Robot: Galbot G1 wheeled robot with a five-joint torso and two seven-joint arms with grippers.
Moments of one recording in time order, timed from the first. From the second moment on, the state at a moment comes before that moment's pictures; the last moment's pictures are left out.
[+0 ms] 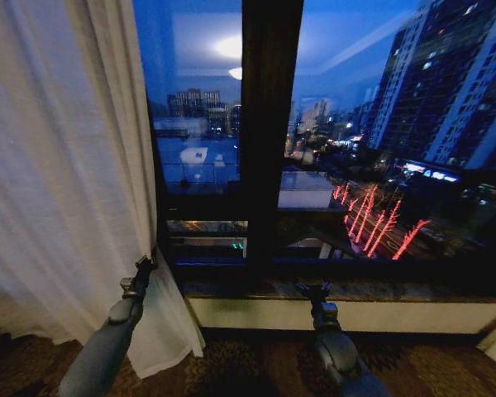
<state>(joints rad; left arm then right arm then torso) 0.81 -1.09 -0.39 -1.14 -0.48 -0.37 0.09 -1.24 1.22 0.37 1.77 0.18 -0.07 0.32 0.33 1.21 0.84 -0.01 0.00</state>
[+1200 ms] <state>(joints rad) 0.84 -1.10 -0.42 -1.13 -0.48 -0.39 0.08 -1.24 1.22 0.37 1.77 0.18 -0.07 0.32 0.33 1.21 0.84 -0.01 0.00</state>
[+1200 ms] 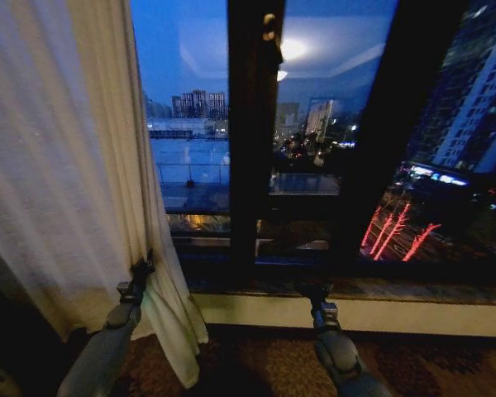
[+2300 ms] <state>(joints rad) 0.90 -1.10 -0.42 -1.22 -0.47 -0.38 0.06 -1.24 1.22 0.37 1.77 0.18 -0.07 0.32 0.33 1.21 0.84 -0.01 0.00</state>
